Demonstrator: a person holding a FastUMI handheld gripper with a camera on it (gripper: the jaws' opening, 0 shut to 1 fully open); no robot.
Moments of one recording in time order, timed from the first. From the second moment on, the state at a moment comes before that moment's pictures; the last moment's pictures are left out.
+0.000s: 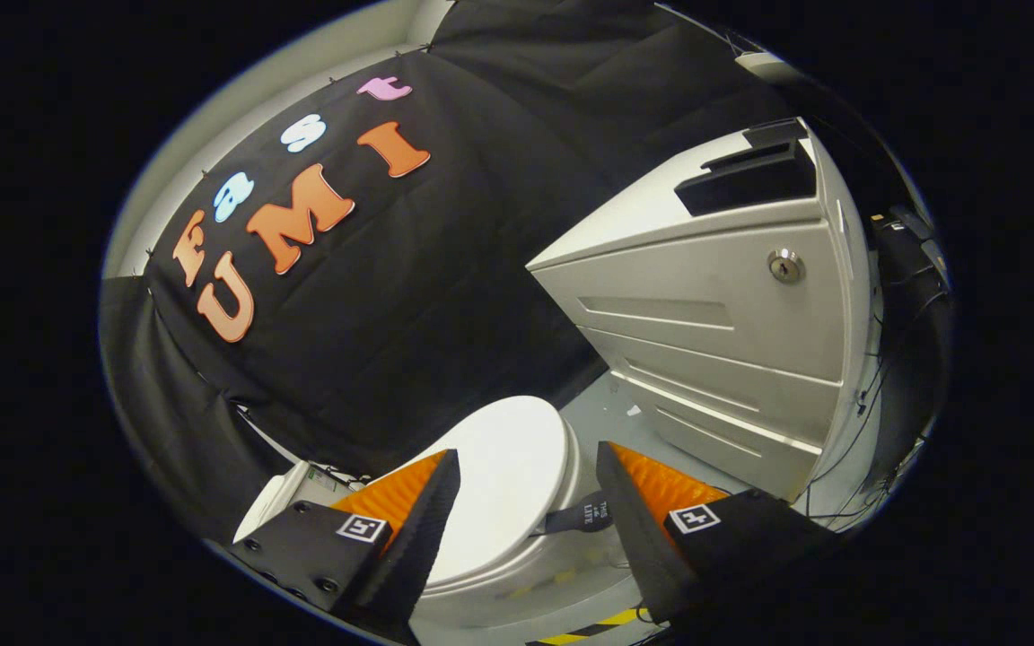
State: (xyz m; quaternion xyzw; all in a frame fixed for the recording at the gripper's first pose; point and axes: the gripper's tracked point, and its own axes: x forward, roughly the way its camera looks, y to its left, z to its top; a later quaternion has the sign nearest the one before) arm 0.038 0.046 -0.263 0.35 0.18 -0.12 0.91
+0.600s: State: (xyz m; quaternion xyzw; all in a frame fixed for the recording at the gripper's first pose) arm 0.026 0.047 -0.321 0.46 0.24 -0.16 0.84
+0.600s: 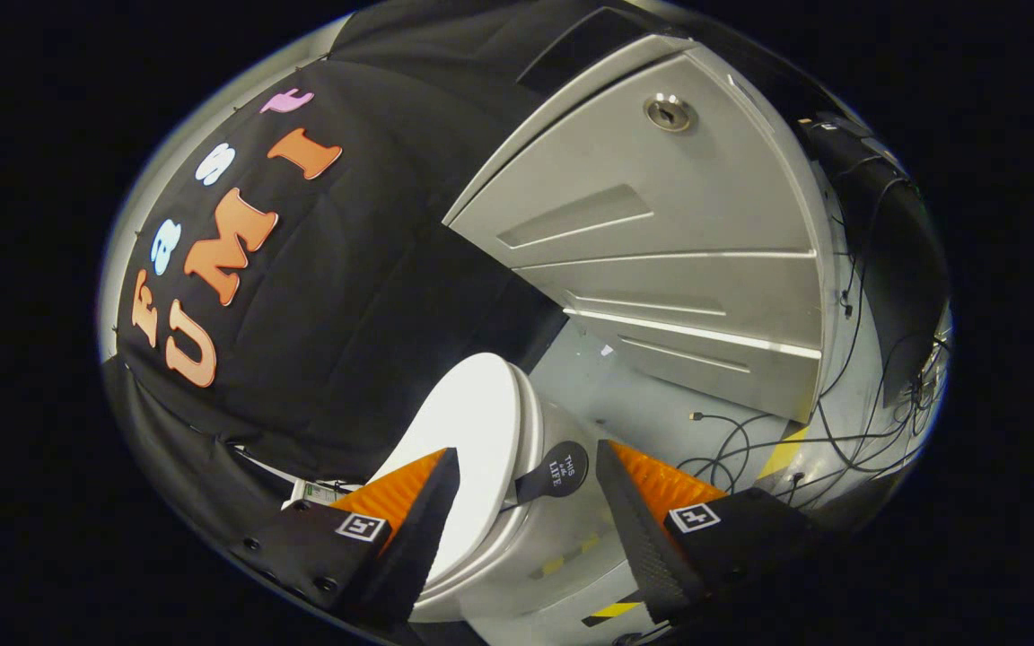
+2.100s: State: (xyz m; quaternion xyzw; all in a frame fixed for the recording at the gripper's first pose) arm 0.055 0.054 -0.357 0.55 0.25 -0.13 0.79
